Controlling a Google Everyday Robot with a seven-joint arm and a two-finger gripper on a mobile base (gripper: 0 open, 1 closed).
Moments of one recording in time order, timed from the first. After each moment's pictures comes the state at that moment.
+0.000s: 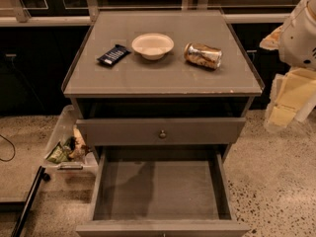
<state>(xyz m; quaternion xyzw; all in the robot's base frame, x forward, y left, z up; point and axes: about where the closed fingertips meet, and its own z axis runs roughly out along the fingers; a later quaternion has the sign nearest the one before) 0.438 -0.216 0.977 -0.60 0.78 -0.04 0.16</state>
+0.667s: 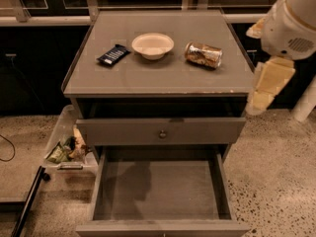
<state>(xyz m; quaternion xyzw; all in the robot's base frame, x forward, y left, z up) 0.484 -0.207 0.975 -0.61 0.77 -0.05 0.19</state>
